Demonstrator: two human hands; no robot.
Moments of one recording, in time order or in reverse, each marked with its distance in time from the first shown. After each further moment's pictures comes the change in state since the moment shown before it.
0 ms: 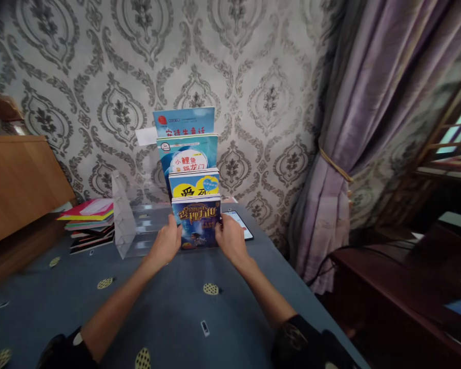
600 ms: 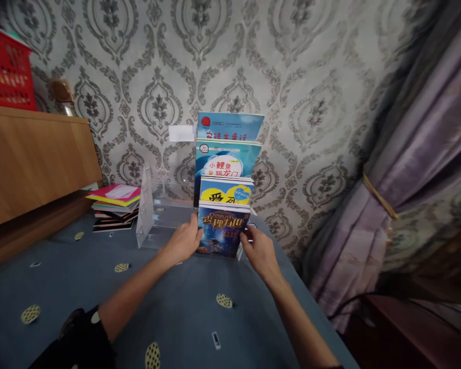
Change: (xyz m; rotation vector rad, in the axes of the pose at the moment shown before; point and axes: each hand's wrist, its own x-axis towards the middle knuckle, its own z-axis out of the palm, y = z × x) left_hand -0.001 -0.008 -0.017 -0.081 -0.042 0.085; right_hand 0.012 0.020 -0.004 0.209 -0.072 -0.058
